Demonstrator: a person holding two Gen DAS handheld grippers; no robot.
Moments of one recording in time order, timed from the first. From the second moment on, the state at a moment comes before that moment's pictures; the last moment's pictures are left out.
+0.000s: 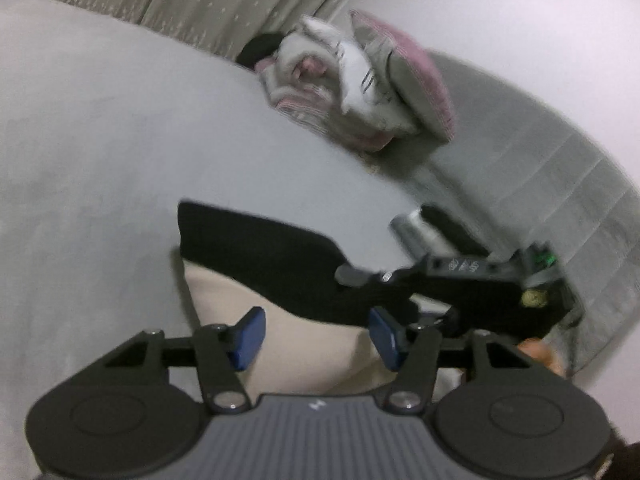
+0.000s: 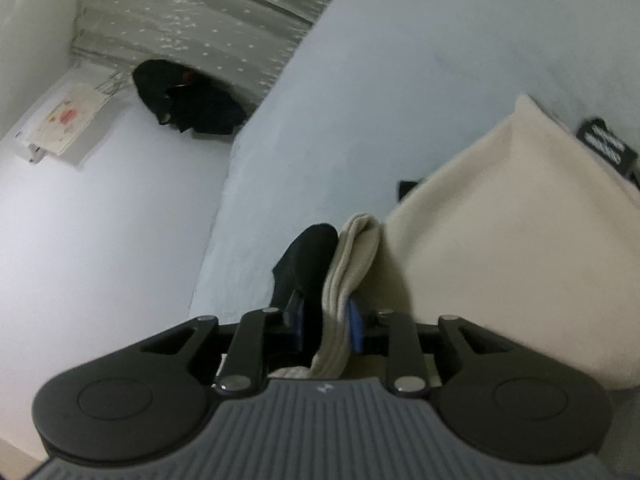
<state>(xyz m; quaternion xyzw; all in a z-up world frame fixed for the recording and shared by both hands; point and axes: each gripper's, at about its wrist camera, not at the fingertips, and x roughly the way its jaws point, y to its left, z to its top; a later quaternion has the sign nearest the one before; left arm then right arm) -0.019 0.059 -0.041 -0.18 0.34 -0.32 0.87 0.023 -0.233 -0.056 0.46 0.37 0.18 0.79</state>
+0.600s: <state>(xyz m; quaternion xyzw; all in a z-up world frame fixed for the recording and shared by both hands) -0.014 0.064 -0.024 -0.20 0.29 -0.31 0.88 0.011 -0.239 -0.024 0.40 0.34 0.21 0.82</state>
